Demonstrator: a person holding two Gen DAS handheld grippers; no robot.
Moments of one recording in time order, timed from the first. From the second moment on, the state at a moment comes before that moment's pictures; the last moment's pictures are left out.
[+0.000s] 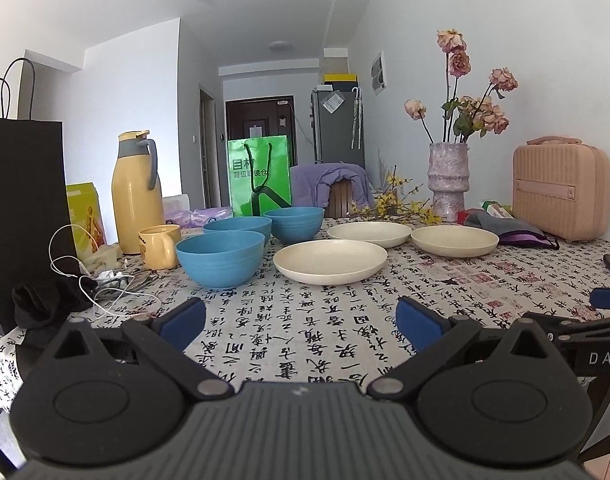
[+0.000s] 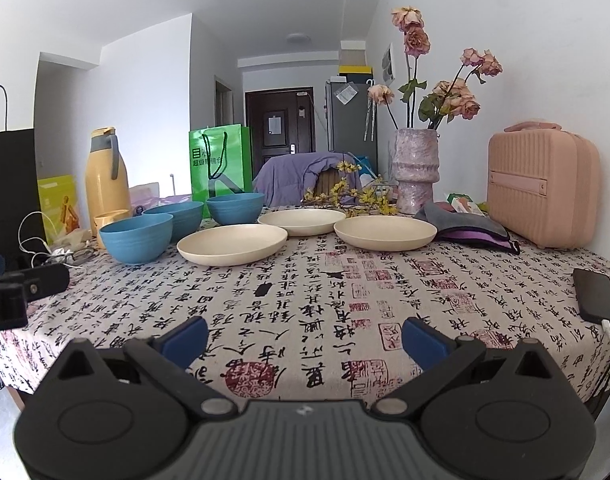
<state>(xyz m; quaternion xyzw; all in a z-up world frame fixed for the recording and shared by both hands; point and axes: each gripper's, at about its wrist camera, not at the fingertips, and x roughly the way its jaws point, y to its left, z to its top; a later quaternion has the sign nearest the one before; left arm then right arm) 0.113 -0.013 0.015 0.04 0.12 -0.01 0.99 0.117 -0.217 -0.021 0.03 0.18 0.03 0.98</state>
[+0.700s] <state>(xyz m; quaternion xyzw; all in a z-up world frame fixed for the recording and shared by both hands) 0.286 0.005 0.013 -0.03 0.19 -0.03 0.98 0.261 -0.231 -0.006 0.06 0.25 0.04 0.97</state>
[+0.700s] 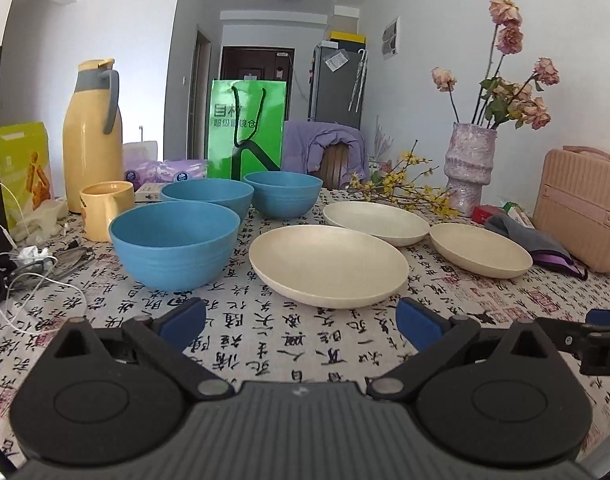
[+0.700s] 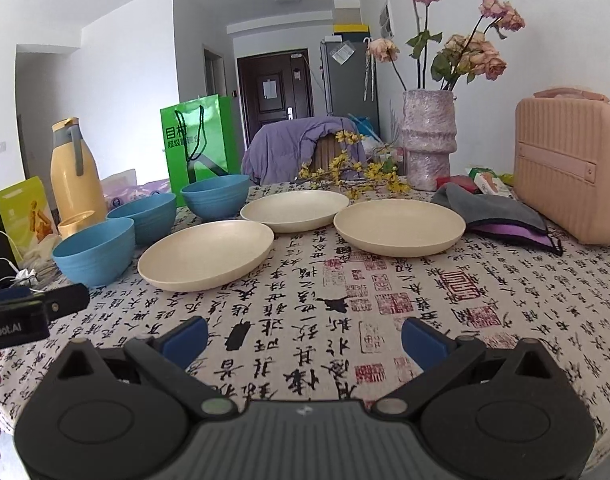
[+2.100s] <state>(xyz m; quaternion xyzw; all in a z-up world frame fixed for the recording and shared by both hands) 0.411 -0.013 -0.010 -0.11 0.30 0.00 0.95 0.452 -0.216 -0.027 0.07 0.32 0.08 0.94</state>
